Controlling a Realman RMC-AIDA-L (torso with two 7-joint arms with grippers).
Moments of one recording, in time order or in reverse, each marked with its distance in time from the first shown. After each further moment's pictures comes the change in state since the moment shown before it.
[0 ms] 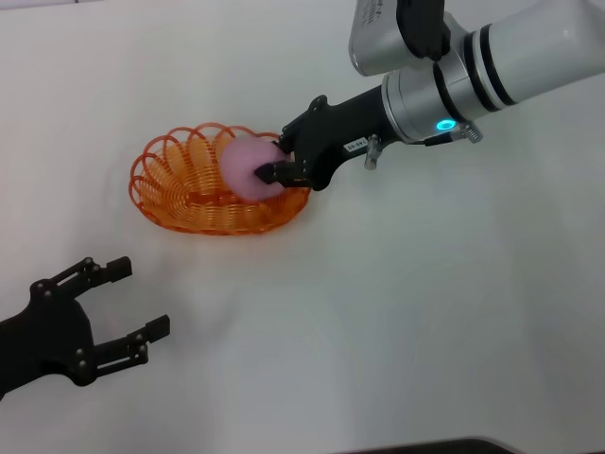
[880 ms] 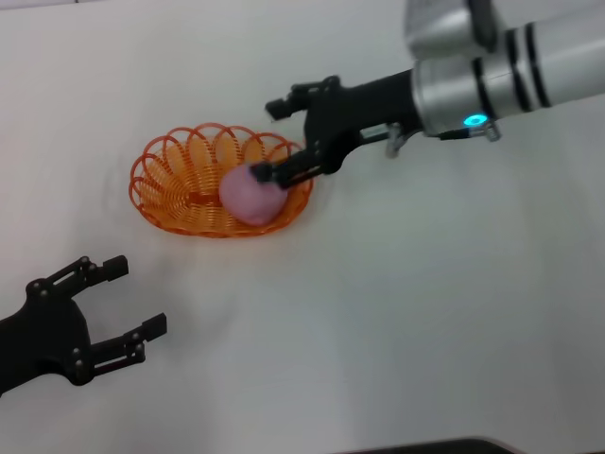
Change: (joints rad) left arm 0.003 0.000 -0.010 0.001 -0.004 0.007 0.000; right arm -0.101 -0.014 0.039 -0.073 0.147 -0.073 -0.102
